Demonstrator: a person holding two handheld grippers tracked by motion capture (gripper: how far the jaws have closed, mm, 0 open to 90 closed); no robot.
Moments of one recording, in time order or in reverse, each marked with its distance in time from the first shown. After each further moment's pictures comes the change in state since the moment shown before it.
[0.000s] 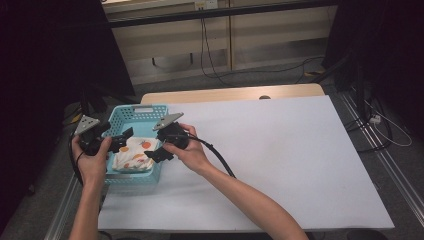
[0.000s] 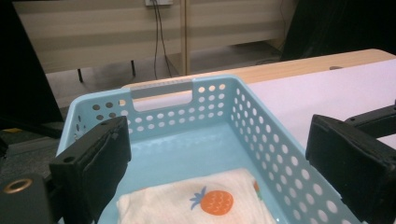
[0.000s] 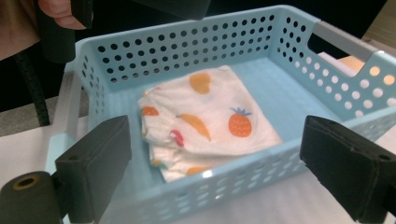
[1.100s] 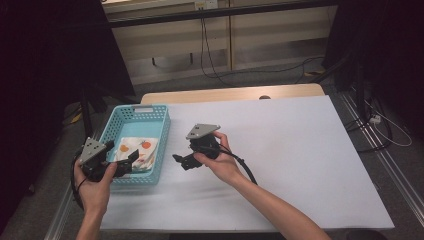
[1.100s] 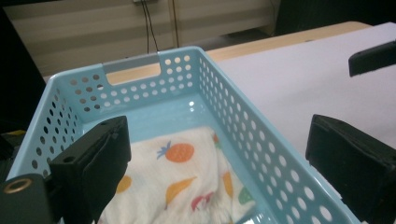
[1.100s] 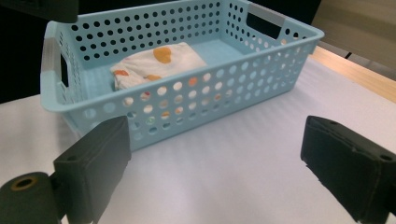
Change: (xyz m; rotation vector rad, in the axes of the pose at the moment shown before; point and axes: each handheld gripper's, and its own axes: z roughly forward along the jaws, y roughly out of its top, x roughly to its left) left arm -0.048 -0.032 -0.045 0.024 0.002 0.086; right arm -0.003 -0.054 -0.070 -0.060 -0.156 0.035
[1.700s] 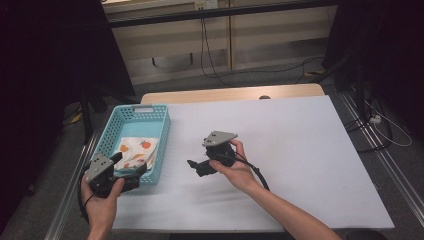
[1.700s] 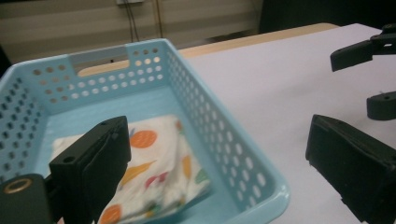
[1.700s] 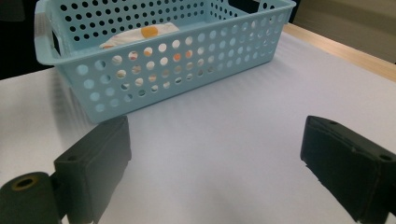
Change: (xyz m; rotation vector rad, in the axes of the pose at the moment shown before) left arm -0.034 -0.016 -0.007 -0.034 -0.069 -0.021; right arm -0.005 -0.031 -0.032 0.007 -0.042 0.022
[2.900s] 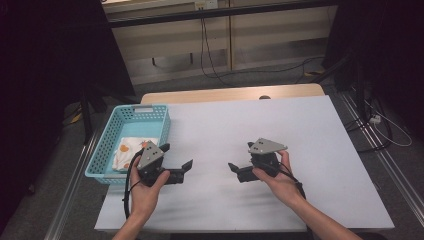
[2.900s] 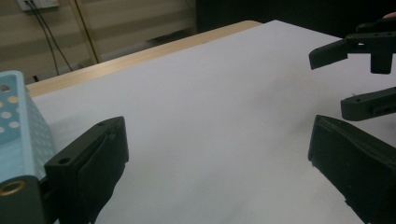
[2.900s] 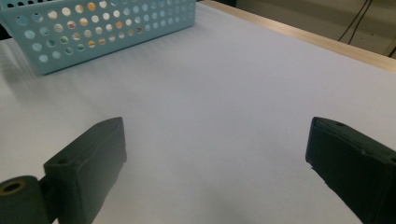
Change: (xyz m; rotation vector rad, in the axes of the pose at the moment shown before) left arm -0.077 0.021 0.067 0.018 -0.219 0.096; right arm -0.036 -0.056 -0.093 0.004 -0.191 0.069
